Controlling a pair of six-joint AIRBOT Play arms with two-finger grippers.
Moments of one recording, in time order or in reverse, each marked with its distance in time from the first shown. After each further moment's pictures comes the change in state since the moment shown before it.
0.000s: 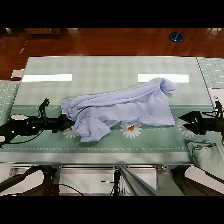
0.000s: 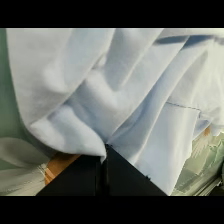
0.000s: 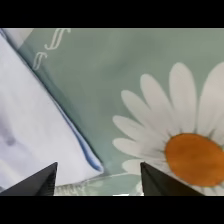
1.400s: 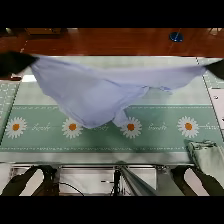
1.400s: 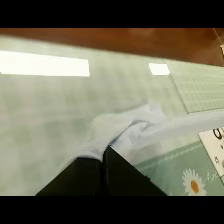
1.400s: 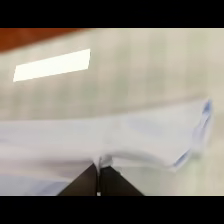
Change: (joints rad) left arm 0.087 0.373 0.762 -0.098 -0.211 -0.093; right arm 0.322 0.358 0.618 0.043 0.036 0.080
